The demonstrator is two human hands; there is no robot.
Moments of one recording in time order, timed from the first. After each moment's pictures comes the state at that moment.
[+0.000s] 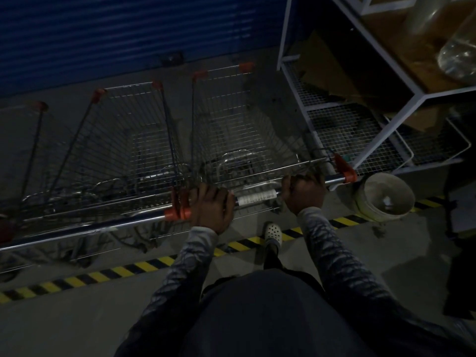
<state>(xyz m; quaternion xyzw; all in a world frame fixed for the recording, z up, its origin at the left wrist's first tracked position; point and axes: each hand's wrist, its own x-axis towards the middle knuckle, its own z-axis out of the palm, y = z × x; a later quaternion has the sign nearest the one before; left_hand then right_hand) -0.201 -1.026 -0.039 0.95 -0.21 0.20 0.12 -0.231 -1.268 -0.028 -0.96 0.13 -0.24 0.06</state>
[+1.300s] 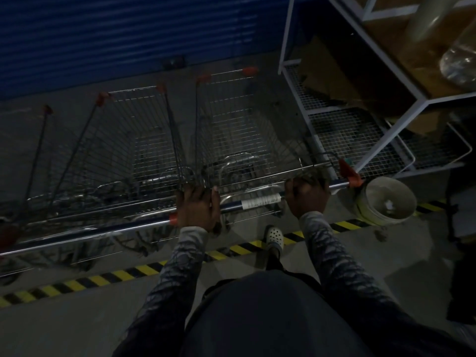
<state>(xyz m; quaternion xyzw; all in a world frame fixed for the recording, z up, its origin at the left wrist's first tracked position) -0.183 -0.996 -0.037 0.96 -0.14 0.22 0.07 -0.224 -1.267 -0.042 -0.96 0.19 -0.17 0.08</state>
